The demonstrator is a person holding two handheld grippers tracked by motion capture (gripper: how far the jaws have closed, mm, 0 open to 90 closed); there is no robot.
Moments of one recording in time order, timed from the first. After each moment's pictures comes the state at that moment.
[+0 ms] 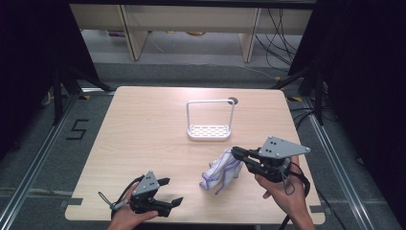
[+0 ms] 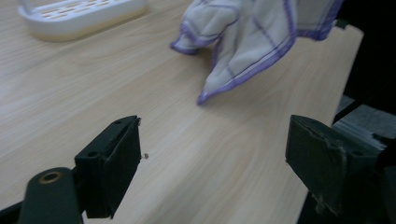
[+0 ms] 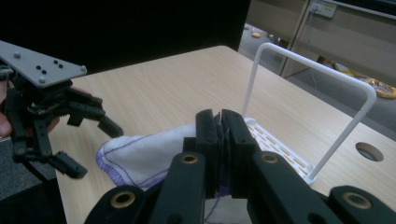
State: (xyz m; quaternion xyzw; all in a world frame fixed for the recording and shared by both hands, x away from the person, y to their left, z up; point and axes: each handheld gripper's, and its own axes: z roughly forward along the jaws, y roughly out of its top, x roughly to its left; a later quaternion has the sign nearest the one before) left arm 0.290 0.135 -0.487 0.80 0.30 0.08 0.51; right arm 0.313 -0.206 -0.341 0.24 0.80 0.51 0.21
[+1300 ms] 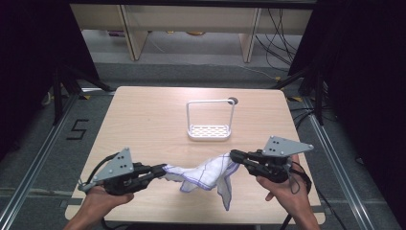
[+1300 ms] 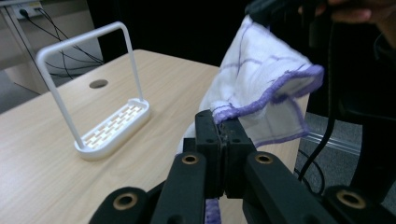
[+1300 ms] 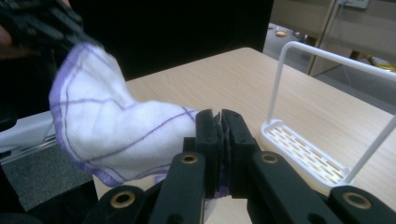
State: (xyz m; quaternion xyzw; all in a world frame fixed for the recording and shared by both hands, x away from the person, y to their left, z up) left arm 0.287 0.174 -0.364 0.79 0.20 0.14 0.57; right arm 0.313 -0.208 -0.341 0.24 0.80 0.54 0.15
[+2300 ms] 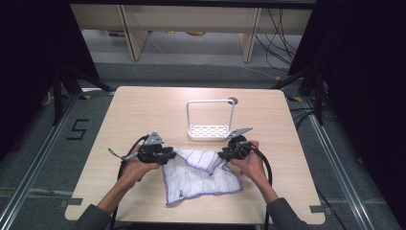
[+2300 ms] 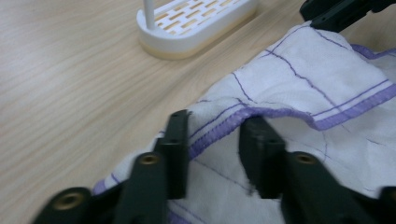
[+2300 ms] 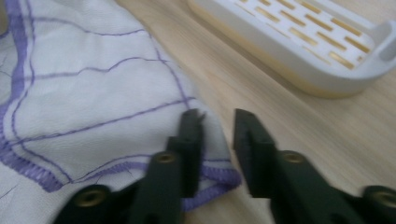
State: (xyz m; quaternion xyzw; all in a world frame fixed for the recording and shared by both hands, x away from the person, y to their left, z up) left arm 0.423 0.154 -0.490 0.83 0.34 0.12 0.42; right arm 0.445 -0.174 -0.484 0.38 0.87 0.32 0.09
